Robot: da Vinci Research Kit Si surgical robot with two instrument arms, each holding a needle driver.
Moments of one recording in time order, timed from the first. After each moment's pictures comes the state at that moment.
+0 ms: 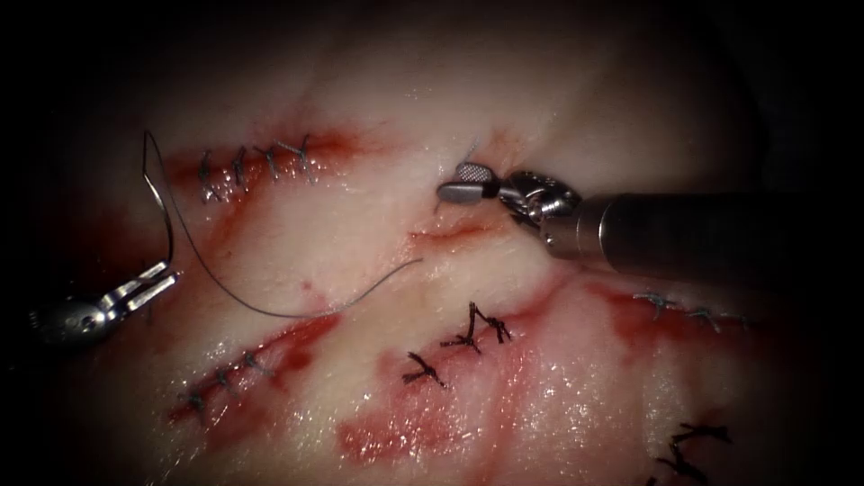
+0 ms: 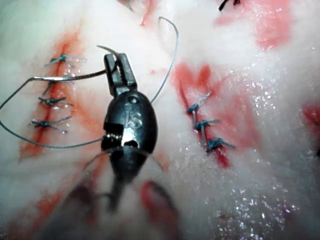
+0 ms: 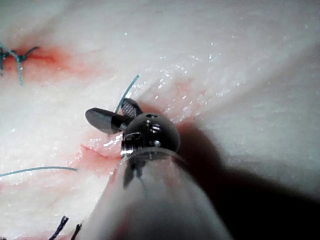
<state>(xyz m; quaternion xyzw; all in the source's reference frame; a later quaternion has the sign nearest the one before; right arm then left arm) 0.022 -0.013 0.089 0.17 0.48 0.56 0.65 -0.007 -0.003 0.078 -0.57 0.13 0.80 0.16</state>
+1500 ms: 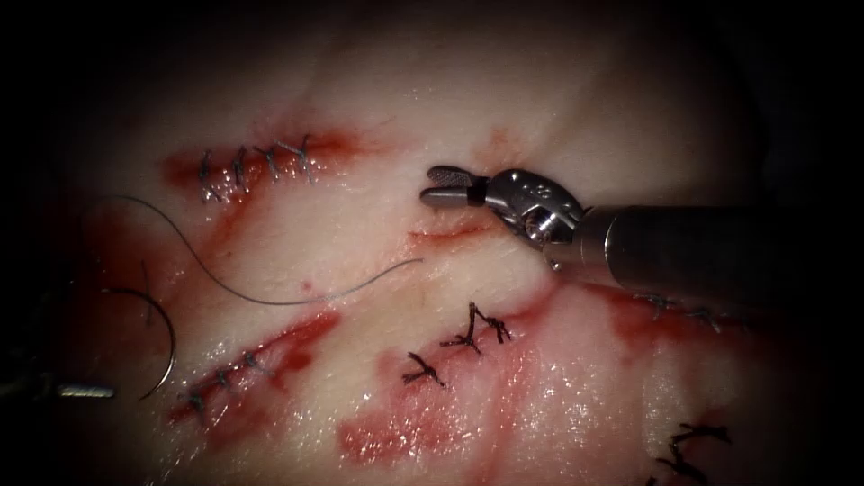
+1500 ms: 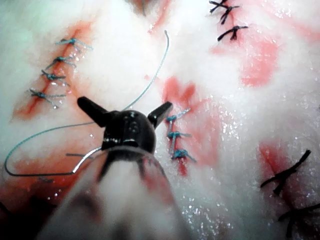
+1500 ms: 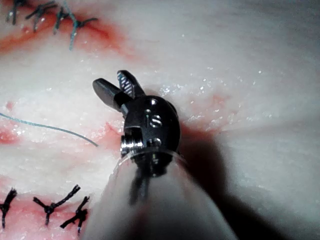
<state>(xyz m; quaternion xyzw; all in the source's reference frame) 0.024 -0.013 0.083 0.11 0.55 0.41 0.72 -0.003 -0.006 0.071 -0.38 0.09 0.88 0.29</state>
